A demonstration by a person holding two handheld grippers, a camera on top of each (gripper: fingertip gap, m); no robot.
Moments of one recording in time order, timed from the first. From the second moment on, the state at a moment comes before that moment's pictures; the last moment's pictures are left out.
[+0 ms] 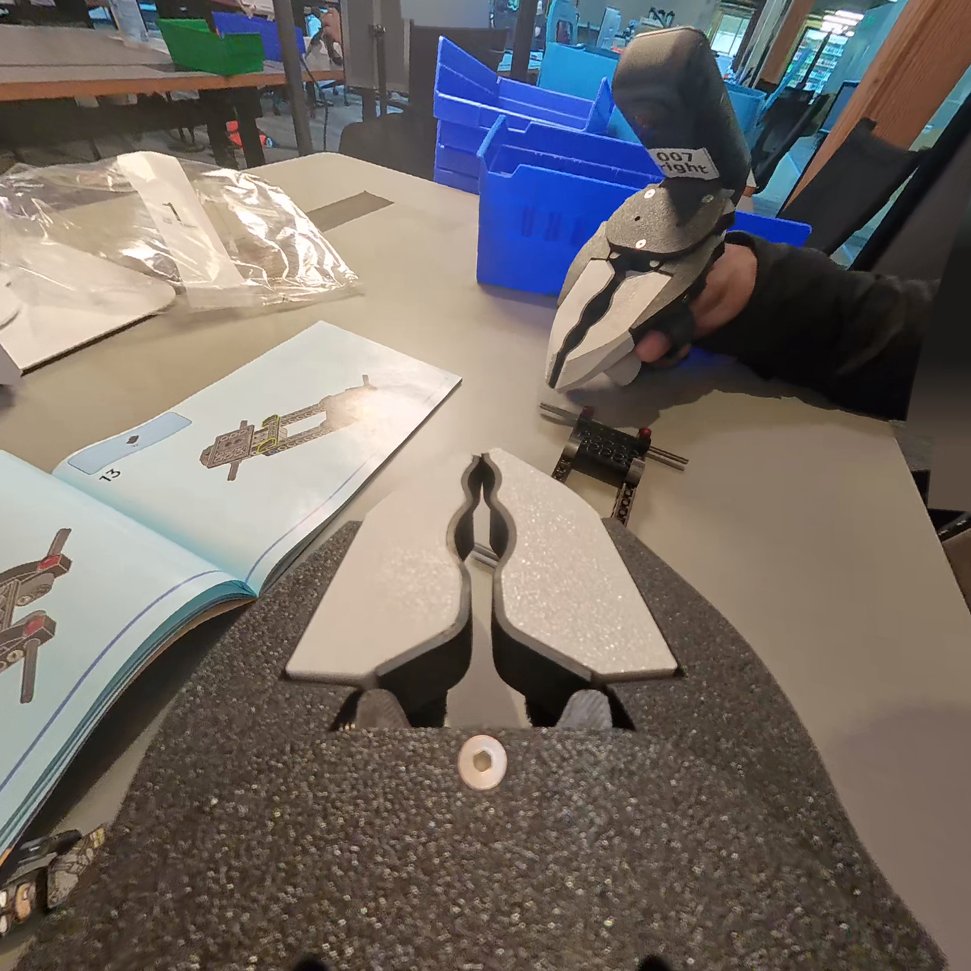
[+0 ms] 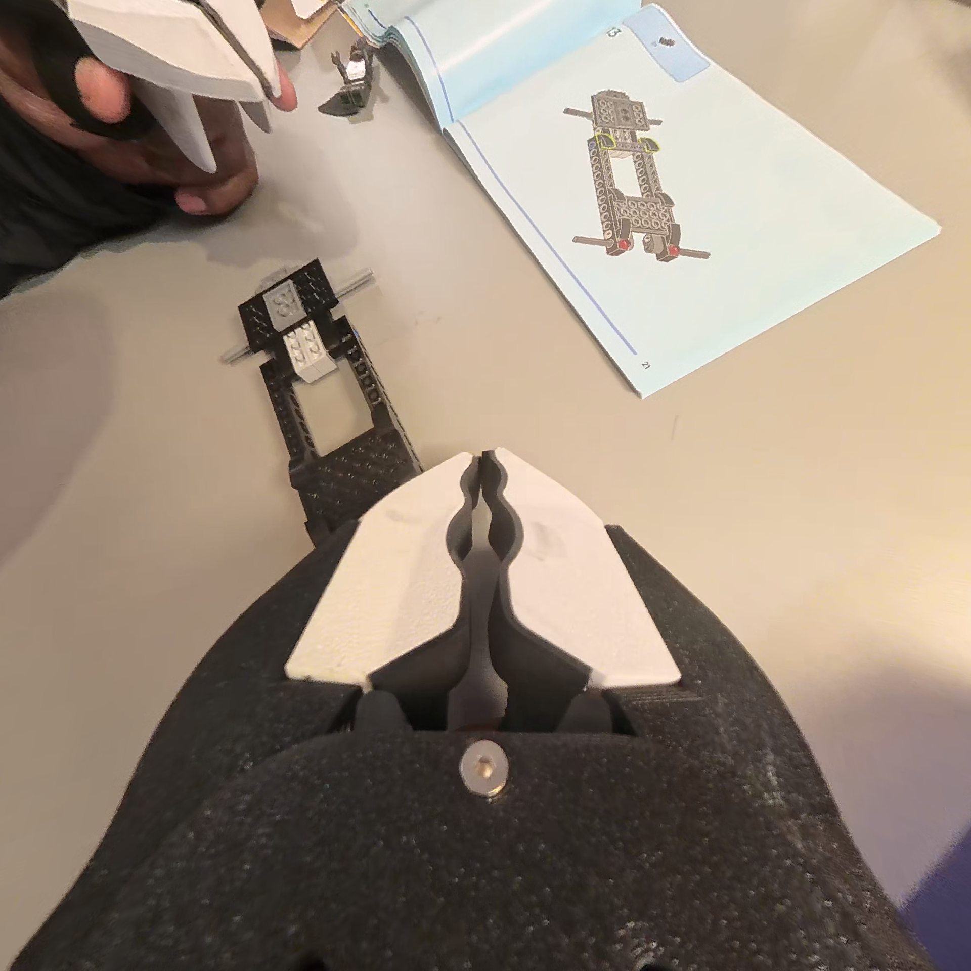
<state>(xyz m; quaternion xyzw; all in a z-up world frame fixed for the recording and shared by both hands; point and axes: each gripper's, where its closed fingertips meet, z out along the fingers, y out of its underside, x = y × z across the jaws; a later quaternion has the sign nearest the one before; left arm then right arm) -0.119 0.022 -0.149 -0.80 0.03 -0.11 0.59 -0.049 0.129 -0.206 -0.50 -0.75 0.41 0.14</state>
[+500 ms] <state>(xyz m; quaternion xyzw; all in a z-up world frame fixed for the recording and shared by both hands) -0.120 0.018 -0.150 -0.80 0.02 -0.14 0.58 -0.047 0.123 -0.213 -0.50 -0.76 0.41 0.10</state>
